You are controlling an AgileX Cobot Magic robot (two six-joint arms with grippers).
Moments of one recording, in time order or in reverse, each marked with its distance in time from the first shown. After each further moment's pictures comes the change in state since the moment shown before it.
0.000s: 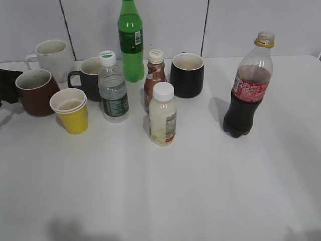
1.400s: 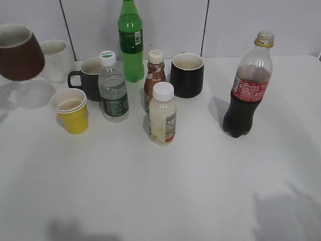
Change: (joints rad) left arm -0.044 -0.472 0.290 -0.182 0.217 -0.018; right arm 0.000 0.197 -0.025 0.143 -0.218 -0.116
